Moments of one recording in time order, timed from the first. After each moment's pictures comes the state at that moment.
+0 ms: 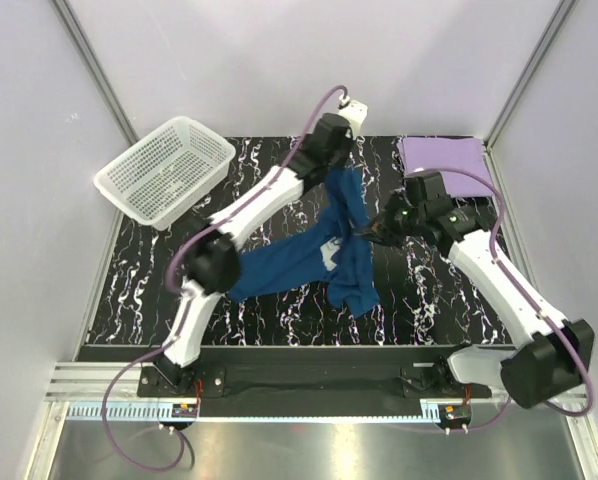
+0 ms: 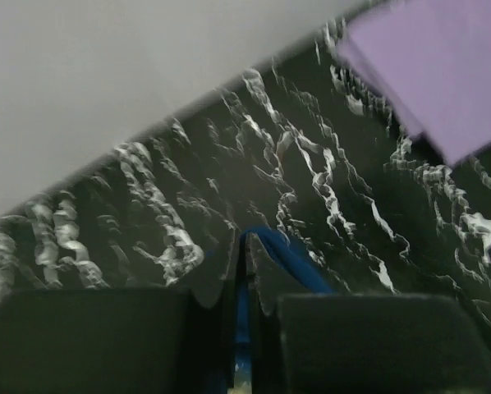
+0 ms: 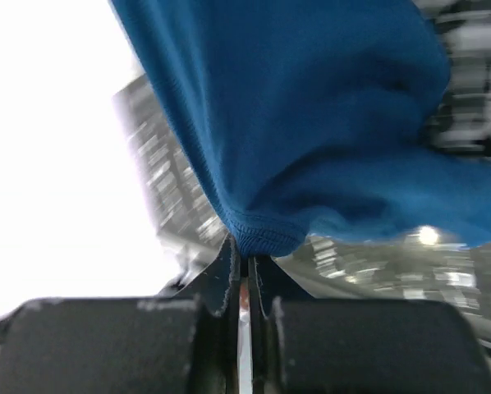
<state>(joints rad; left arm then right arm) -0.70 2.06 2.04 -0.33 -0.25 0.08 0.45 1.24 1.20 -0.66 -0.28 0.99</state>
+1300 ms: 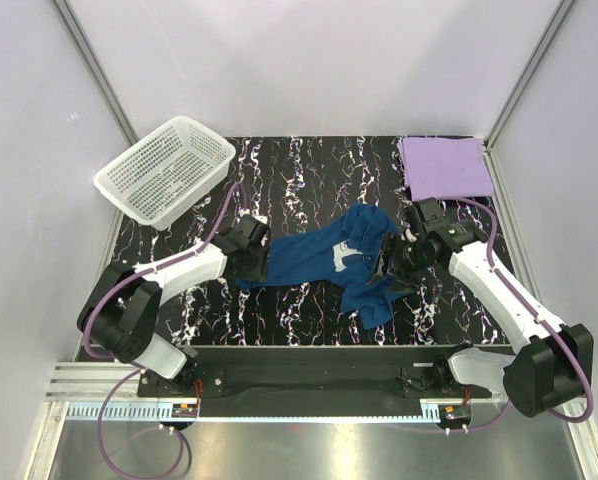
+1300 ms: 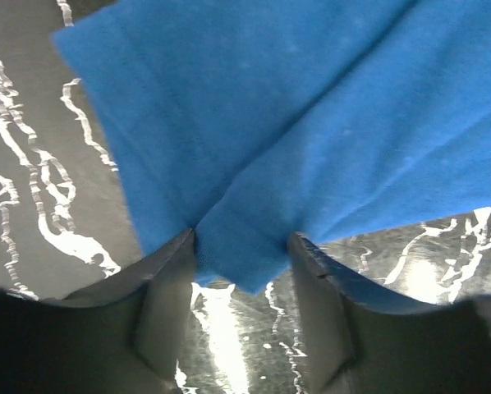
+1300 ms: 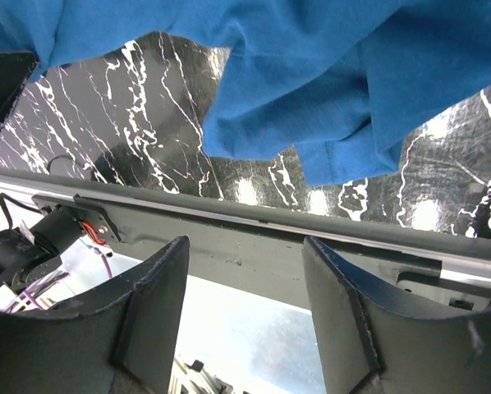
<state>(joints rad) -0.56 1.51 0.84 -0.46 -0.13 -0.39 0.35 1.21 1.00 -0.98 -0.31 0.66</state>
